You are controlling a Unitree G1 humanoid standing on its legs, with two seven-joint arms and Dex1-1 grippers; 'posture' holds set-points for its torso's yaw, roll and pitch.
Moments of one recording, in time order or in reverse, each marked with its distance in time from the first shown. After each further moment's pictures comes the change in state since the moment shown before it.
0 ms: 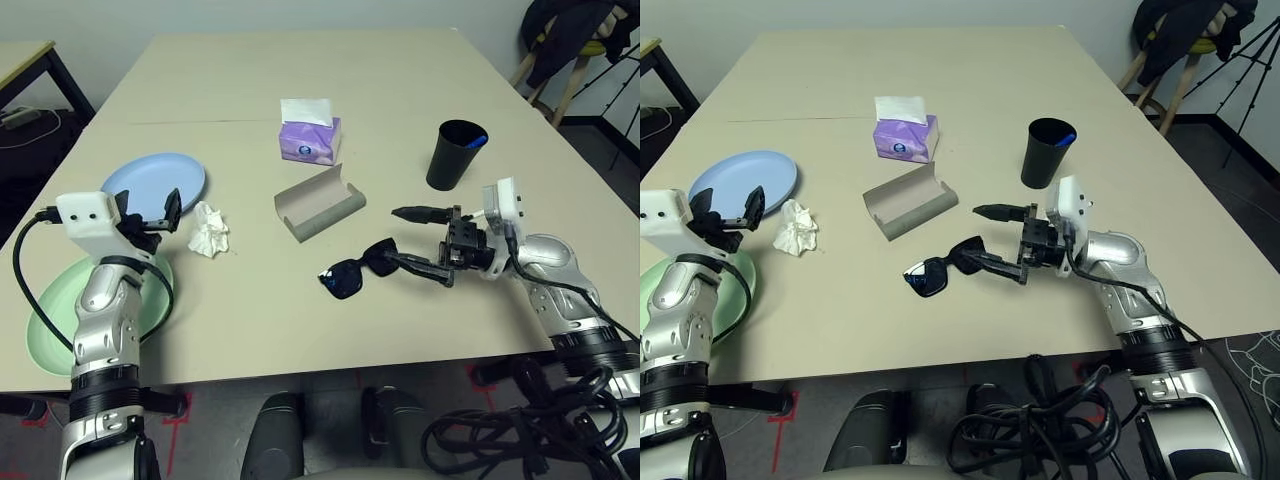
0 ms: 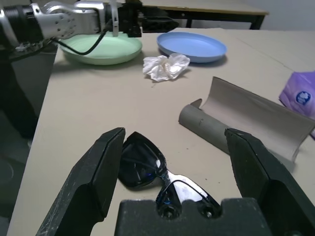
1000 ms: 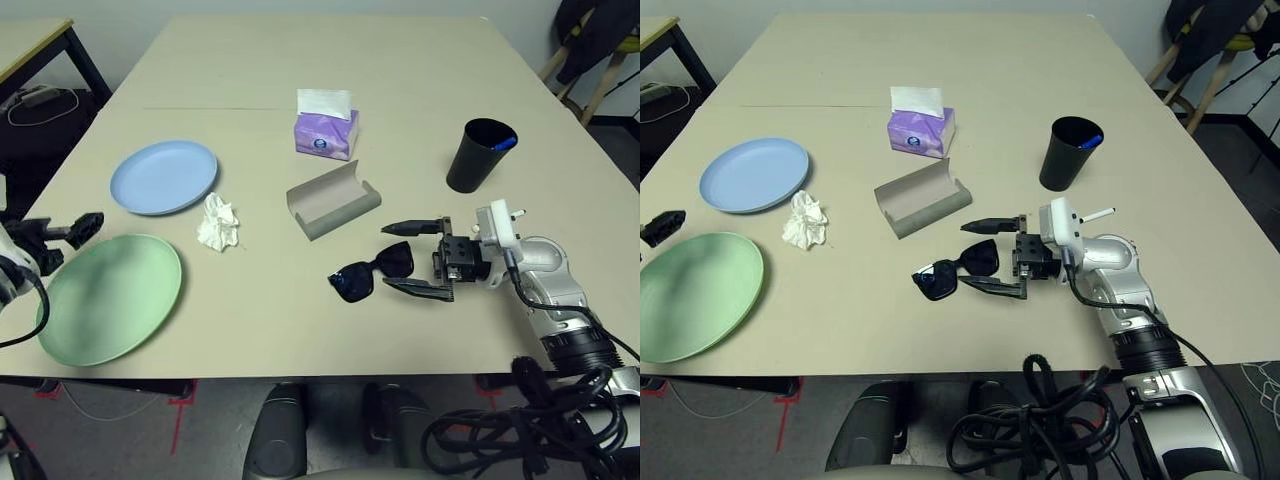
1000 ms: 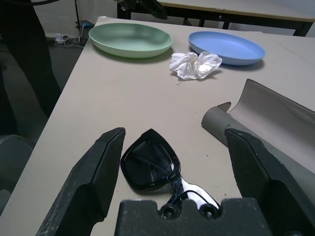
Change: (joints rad) left arm 0.104 0.494 0.217 -0.023 -0.190 0.848 -0.196; right arm -0.001 0.032 0.017 0.055 -0.015 -0.085 0.077
